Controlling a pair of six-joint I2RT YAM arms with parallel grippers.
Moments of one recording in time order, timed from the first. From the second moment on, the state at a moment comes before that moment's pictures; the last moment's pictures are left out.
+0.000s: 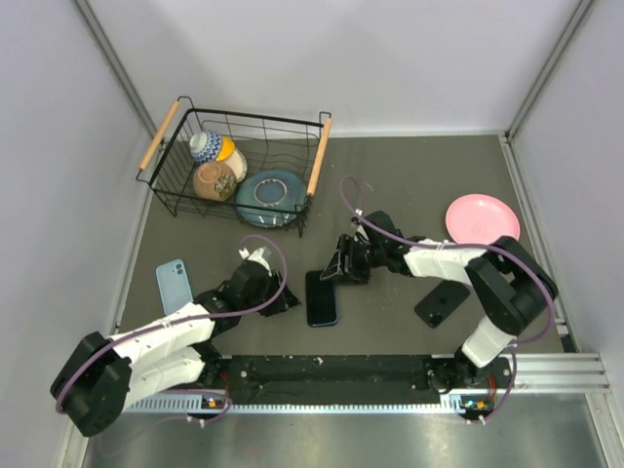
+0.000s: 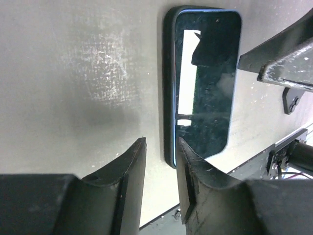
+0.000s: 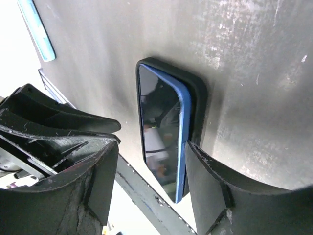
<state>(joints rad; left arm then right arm) -0.70 0.98 0.30 -0.07 0.11 -0.94 0.68 1.67 0.79 0.05 -0.50 0.91</state>
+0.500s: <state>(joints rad) -0.69 1.09 0.39 -0.09 0.13 -0.90 0.70 1.62 0.75 -0.02 -0.45 0.84</state>
